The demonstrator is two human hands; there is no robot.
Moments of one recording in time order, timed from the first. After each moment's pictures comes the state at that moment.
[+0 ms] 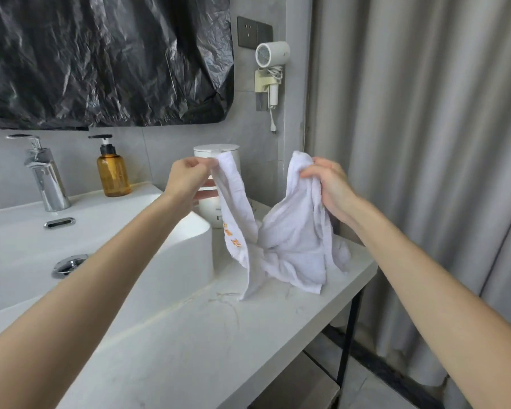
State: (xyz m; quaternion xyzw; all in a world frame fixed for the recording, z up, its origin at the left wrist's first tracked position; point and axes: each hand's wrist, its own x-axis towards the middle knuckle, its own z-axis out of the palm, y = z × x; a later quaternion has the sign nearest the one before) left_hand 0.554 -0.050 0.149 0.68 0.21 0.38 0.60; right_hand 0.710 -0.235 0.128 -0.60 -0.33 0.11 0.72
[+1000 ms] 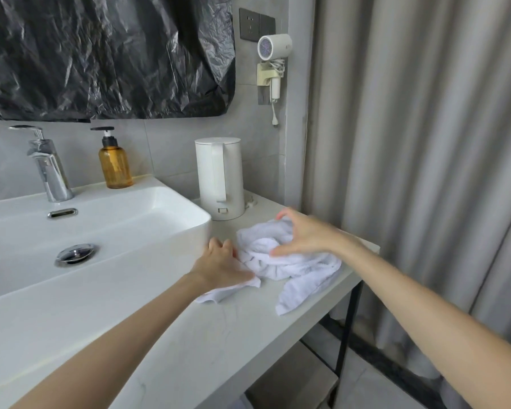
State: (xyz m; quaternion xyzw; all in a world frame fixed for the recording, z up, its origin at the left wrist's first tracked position) left_hand 0.549 -0.076 0.002 0.95 0.26 0.07 0.16; right_hand 0.693 -0.237 0.053 -0.87 -0.45 0.06 0.20
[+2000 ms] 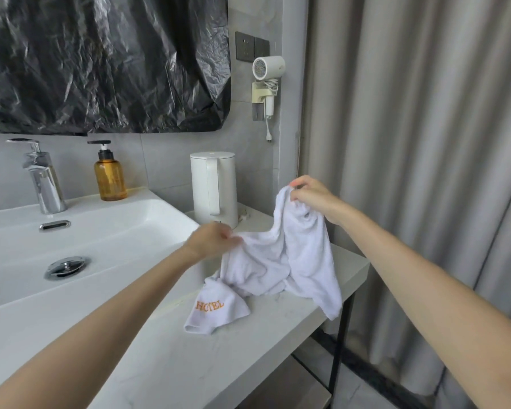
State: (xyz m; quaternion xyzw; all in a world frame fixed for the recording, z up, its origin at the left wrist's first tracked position) left_hand 0.569 -0.061 0.065 0.95 0.22 0.15 0.17; right_hand 0.741 -0.227 0.120 -0.81 -0.34 0.04 0.48
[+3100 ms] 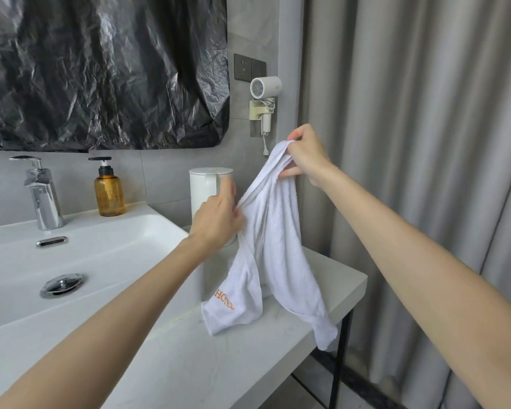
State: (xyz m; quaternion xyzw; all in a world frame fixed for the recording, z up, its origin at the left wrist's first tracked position) left_hand 0.569 -0.084 0.122 0.91 0.13 0.36 0.15; right_hand 0.699 -0.210 0.219 -0.70 -0.32 -0.04 0.64
